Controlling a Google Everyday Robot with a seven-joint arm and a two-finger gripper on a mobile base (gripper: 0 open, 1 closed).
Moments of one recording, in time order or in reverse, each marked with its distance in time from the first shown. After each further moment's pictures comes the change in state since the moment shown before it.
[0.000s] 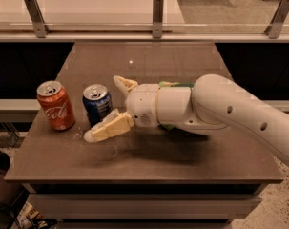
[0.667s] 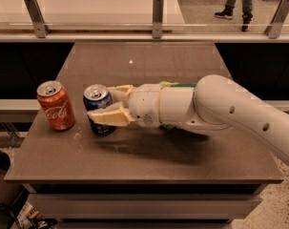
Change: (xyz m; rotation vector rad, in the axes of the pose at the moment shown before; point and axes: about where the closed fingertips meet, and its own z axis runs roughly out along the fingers) arm 0.002 -0.003 -0.003 0.008 -0.001 0.005
